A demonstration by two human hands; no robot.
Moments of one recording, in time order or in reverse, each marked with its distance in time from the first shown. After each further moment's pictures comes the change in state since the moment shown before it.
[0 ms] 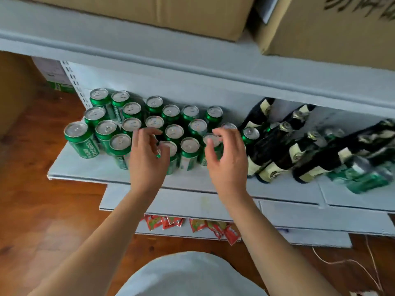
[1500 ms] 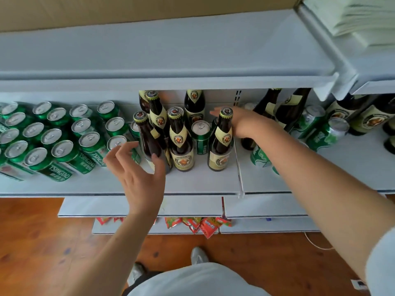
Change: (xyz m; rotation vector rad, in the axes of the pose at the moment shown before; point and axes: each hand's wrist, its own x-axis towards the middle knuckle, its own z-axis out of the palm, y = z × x) left_hand -0.155 0.183 0.264 0.097 0.169 0.079; right_hand 0.122 0.358 -0.207 -0.344 -1.075 0.070
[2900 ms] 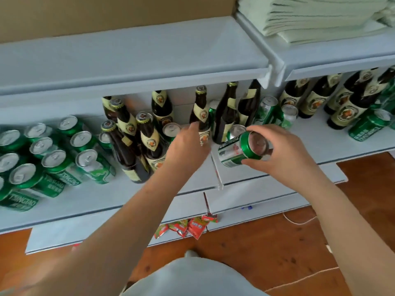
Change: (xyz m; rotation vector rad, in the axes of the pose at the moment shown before) left_hand 0.022 0.101 0.079 0.211 -0.977 0.180; right_hand -0.210 0.012 0.017 0.300 0.543 0.240
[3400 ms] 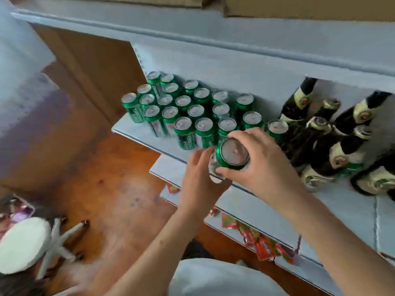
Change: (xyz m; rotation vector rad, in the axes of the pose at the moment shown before) left_hand -0.198 -0.217 -0.075 -0.179 0.660 -0.360; right_hand 0.027 -0.286 0.190 0.189 -0.238 -0.686
